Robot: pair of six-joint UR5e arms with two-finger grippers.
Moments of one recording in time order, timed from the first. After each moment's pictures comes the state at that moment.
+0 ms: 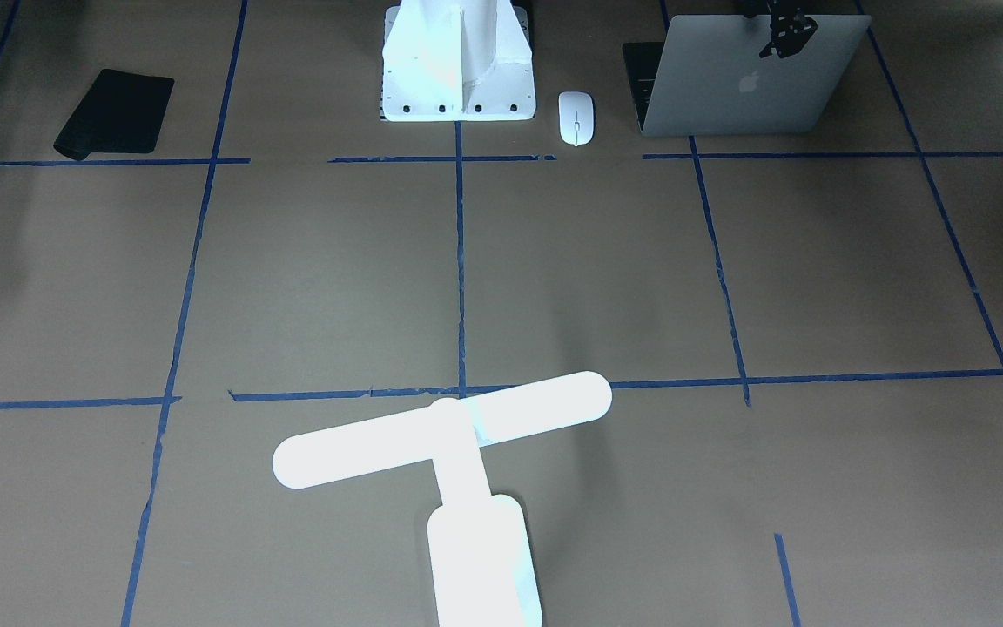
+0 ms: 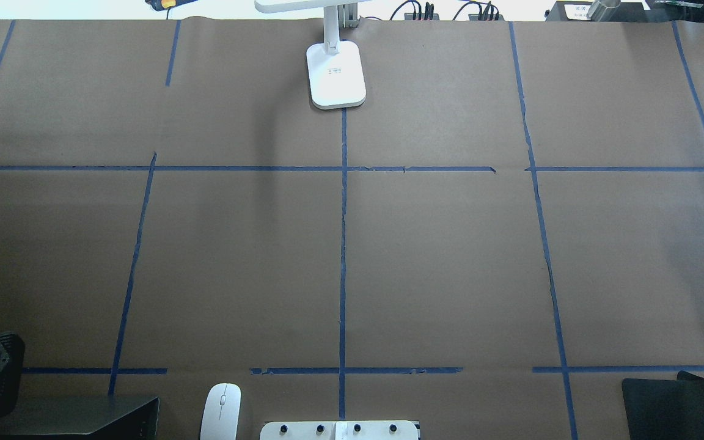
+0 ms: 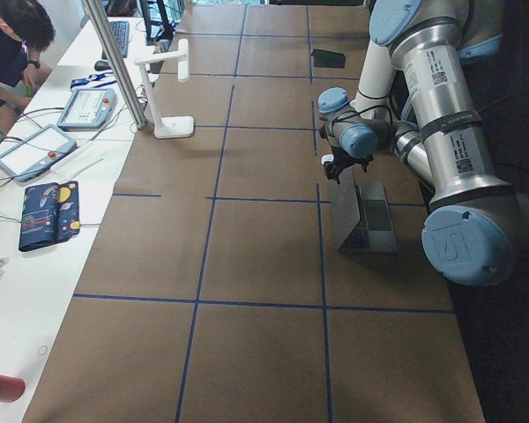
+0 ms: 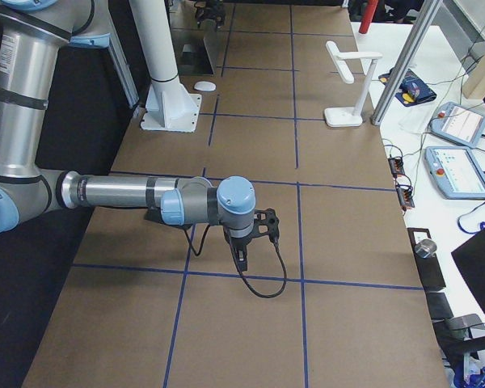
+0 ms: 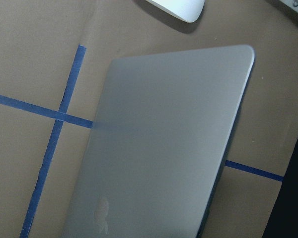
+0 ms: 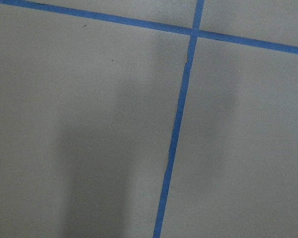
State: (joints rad) left arm -0.39 -1.14 -2.47 -1.71 -2.15 0.03; right arm 1.51 -1.85 1.86 -1.48 2.35 -0.07
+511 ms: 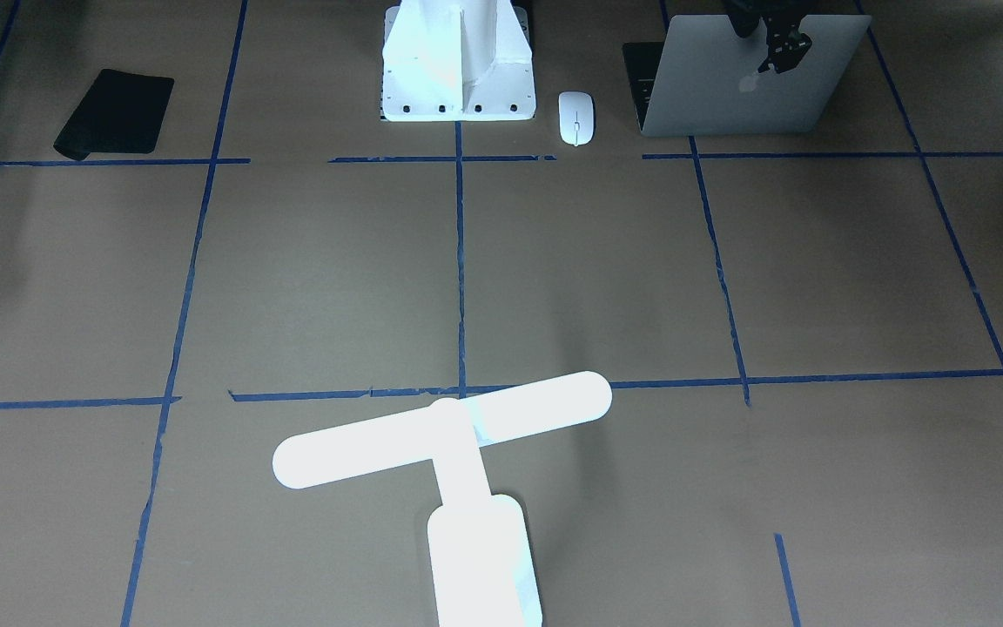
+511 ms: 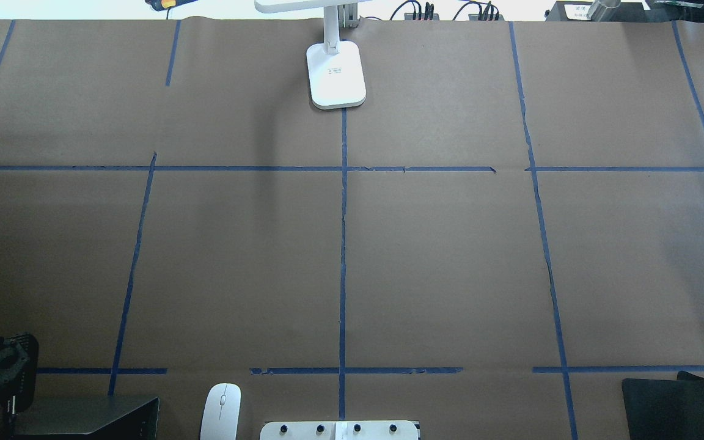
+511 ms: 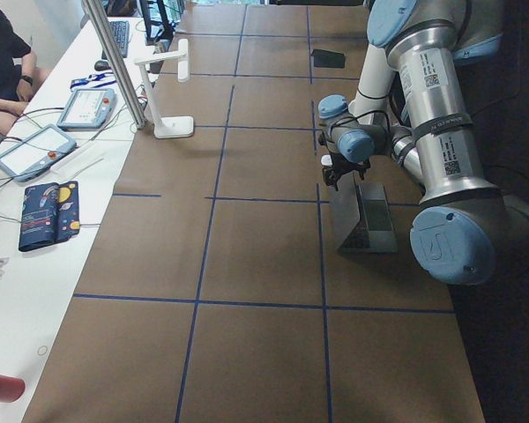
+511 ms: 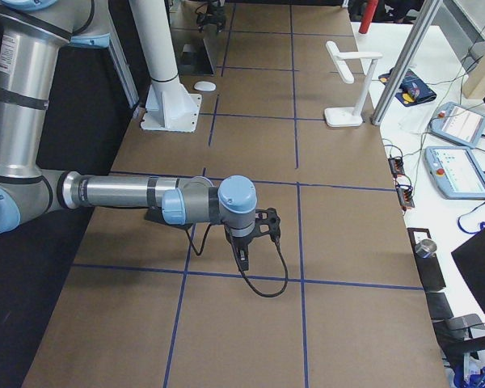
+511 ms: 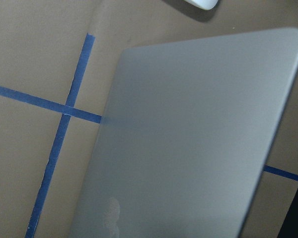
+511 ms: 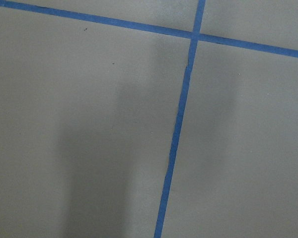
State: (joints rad) left arm -0.38 -1.17 -2.42 -1.71 -2.12 0.02; right arm 1.51 -1.85 1.86 -1.49 2.35 -0.07
